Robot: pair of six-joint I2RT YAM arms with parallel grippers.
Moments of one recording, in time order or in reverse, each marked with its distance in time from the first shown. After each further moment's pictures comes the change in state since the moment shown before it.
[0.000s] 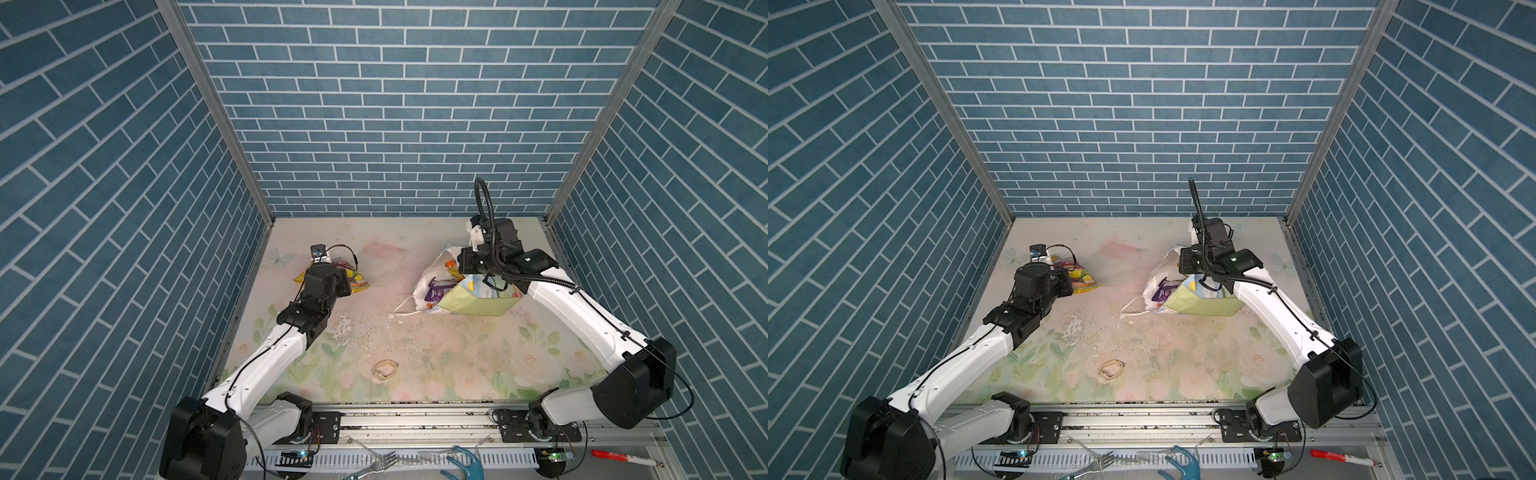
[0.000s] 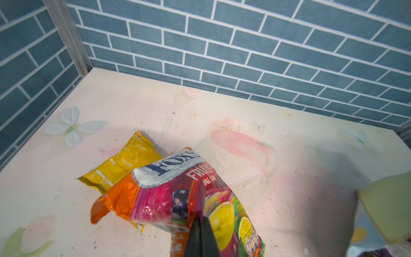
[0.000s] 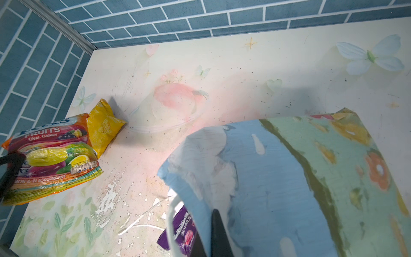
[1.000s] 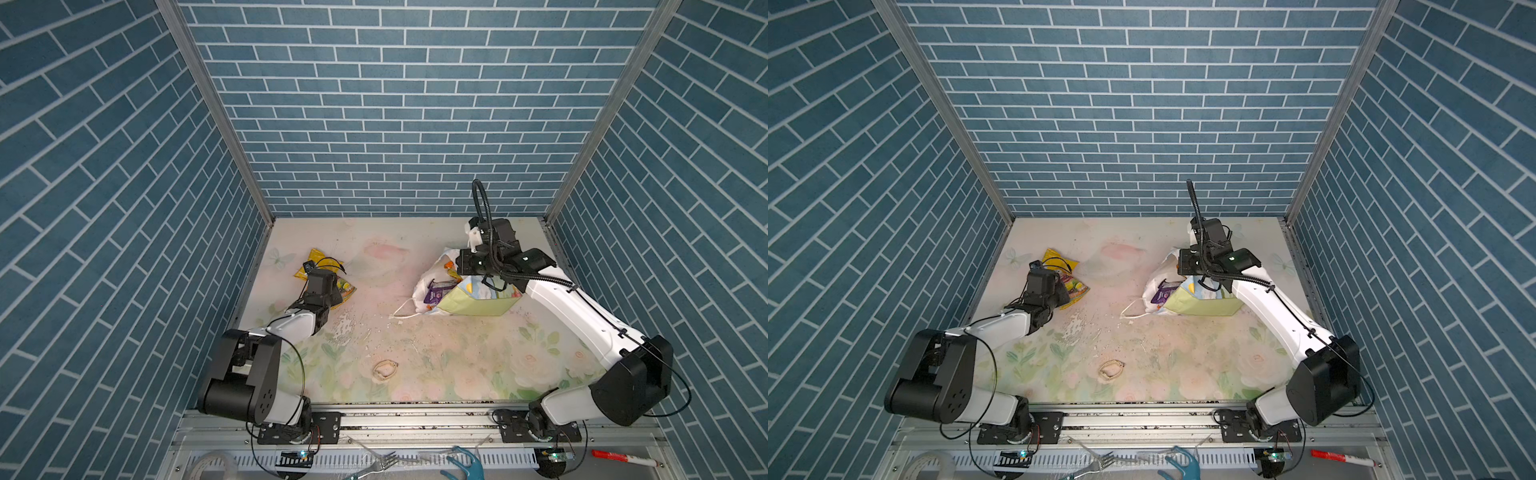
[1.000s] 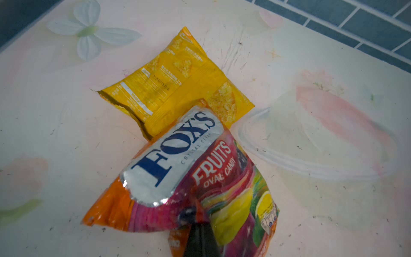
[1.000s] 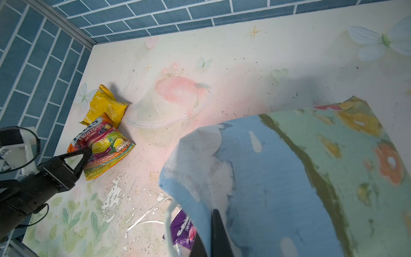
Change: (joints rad) left arm 0.162 0.357 -0.087 0.191 0.048 -0.097; right arm 0.002 0.021 0.010 -0.020 -0.023 0.027
